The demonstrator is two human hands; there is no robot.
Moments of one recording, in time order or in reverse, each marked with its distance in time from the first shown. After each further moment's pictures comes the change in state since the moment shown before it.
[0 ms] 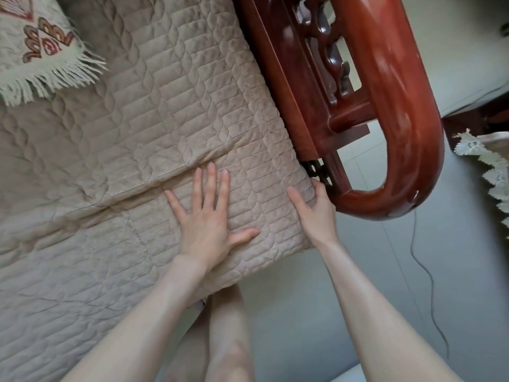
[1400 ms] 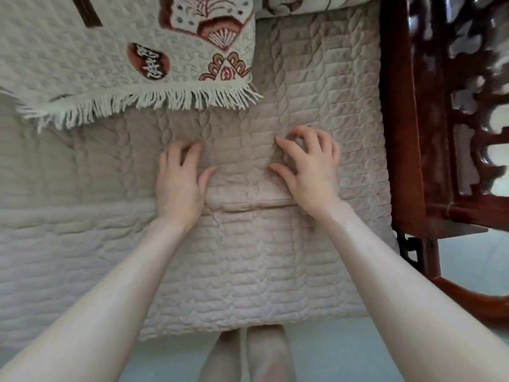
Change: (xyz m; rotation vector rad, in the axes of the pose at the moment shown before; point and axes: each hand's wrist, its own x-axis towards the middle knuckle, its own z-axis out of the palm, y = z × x) left_hand 0.025 -0.177 -0.061 -0.285 0.553 -0.339; right_hand 0.041 -0.179 0.139 -0.615 0.012 -1.125
